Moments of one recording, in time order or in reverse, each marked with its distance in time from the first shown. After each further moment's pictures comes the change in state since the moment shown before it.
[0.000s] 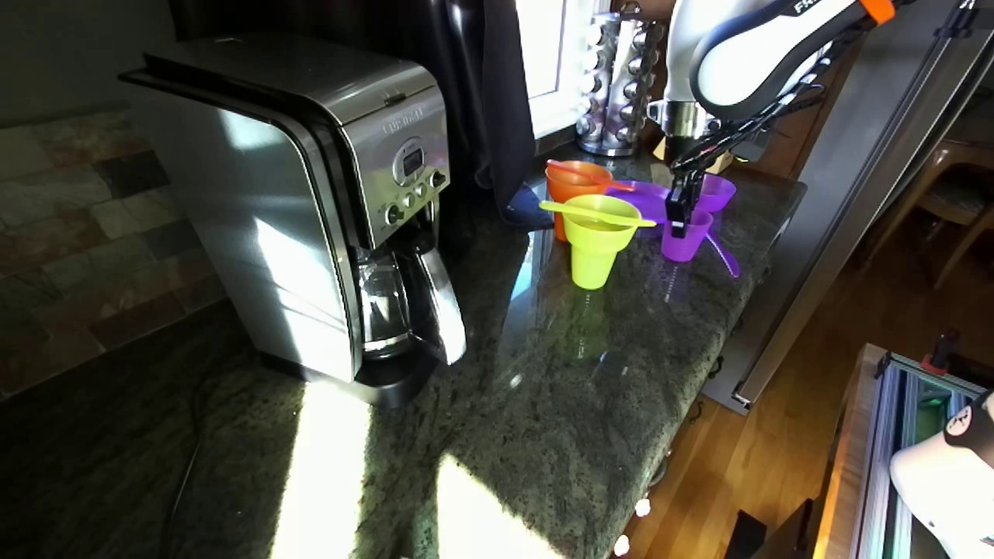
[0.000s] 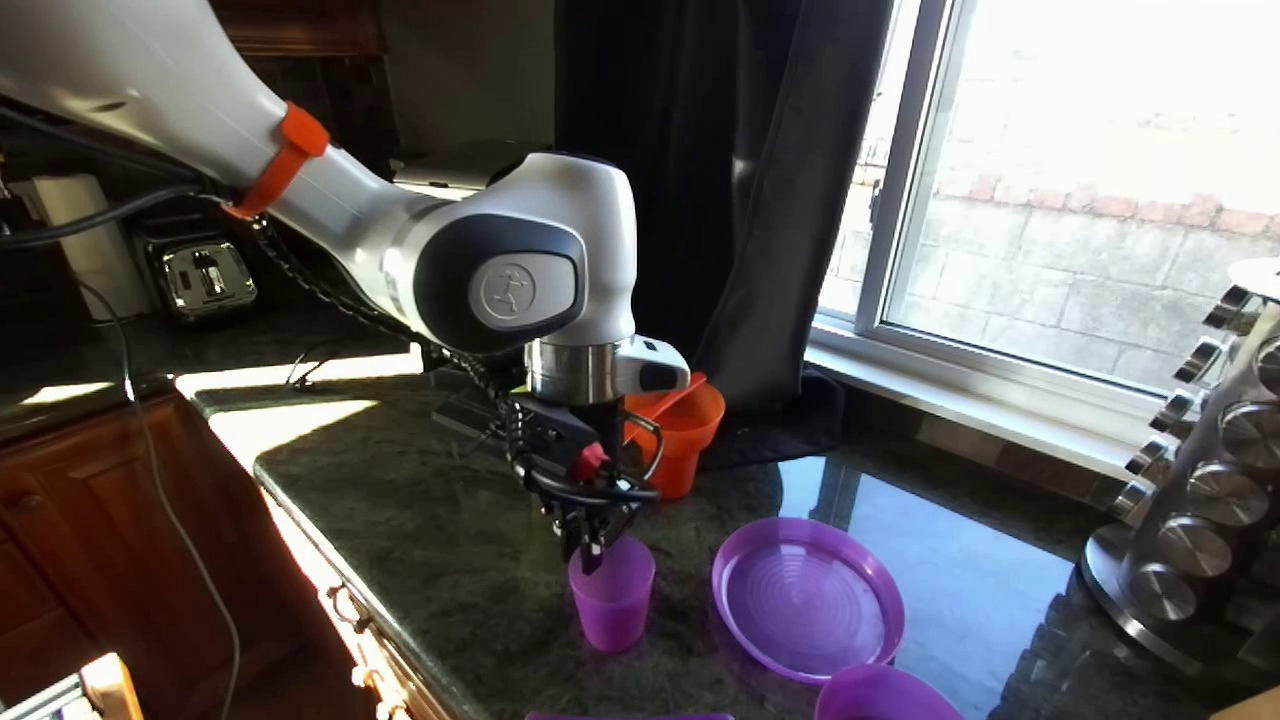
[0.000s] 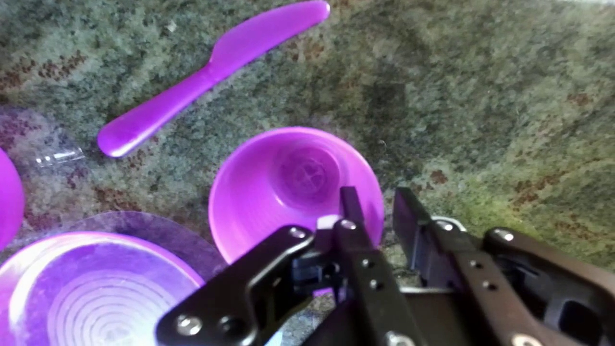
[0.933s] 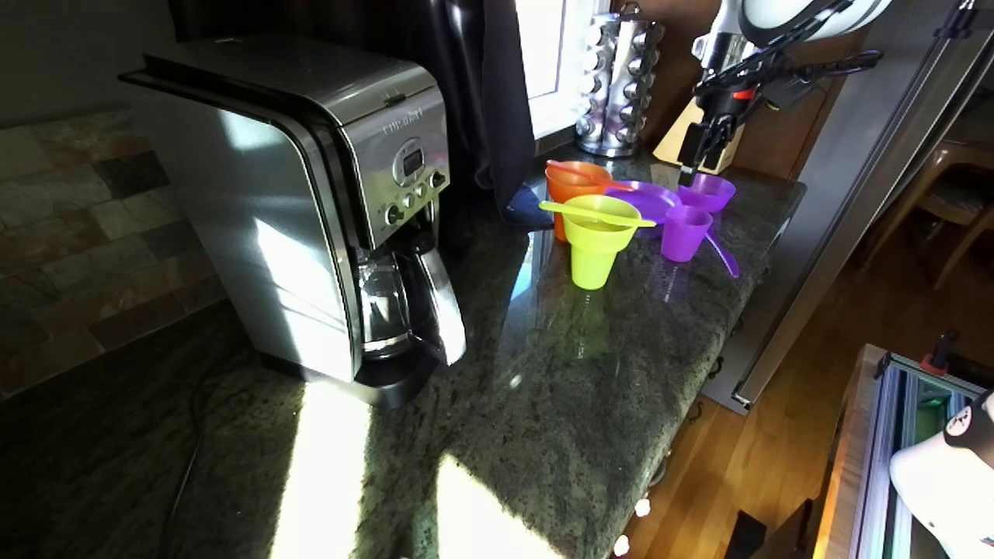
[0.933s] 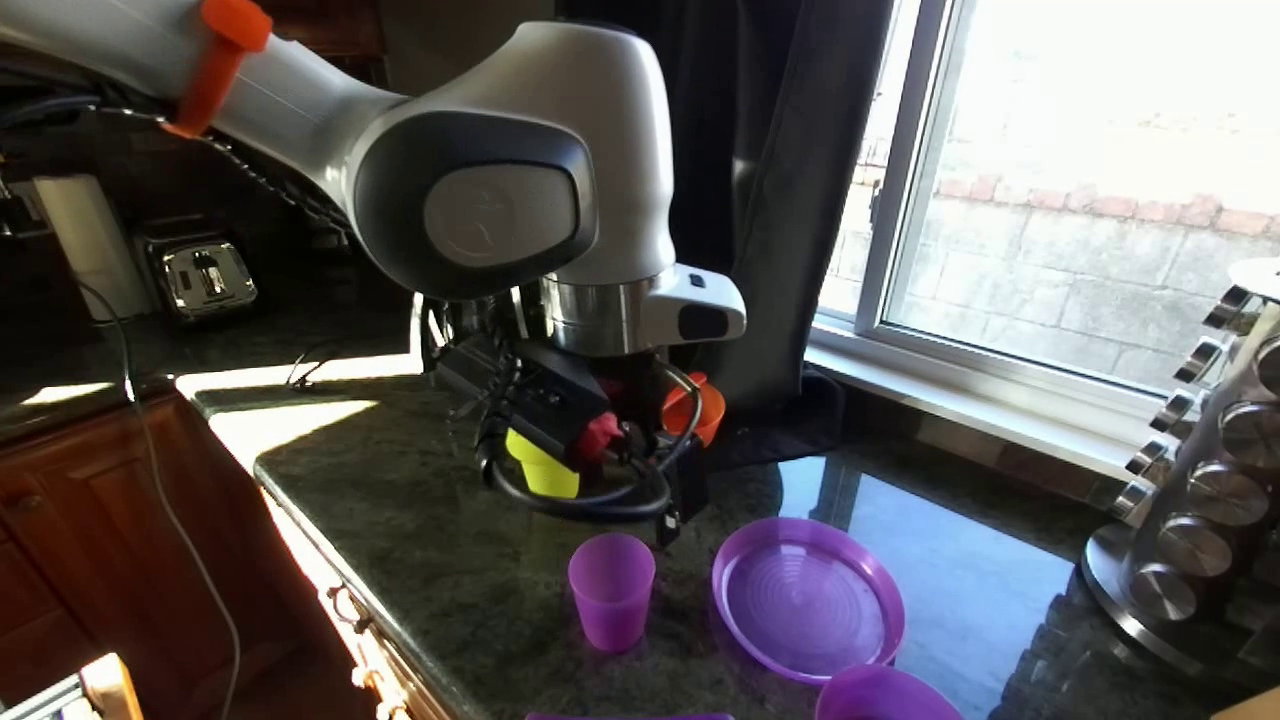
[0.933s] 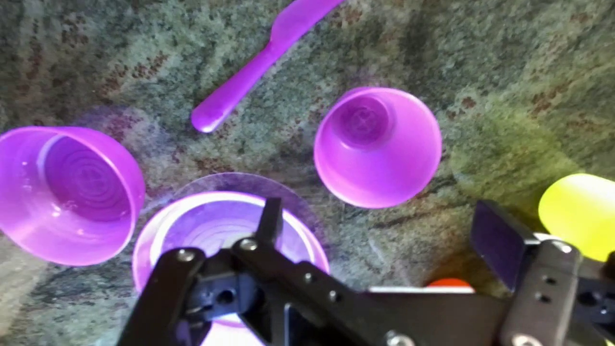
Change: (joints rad) arm -0.044 -0.149 -0.084 0.015 0.078 0.002 0.001
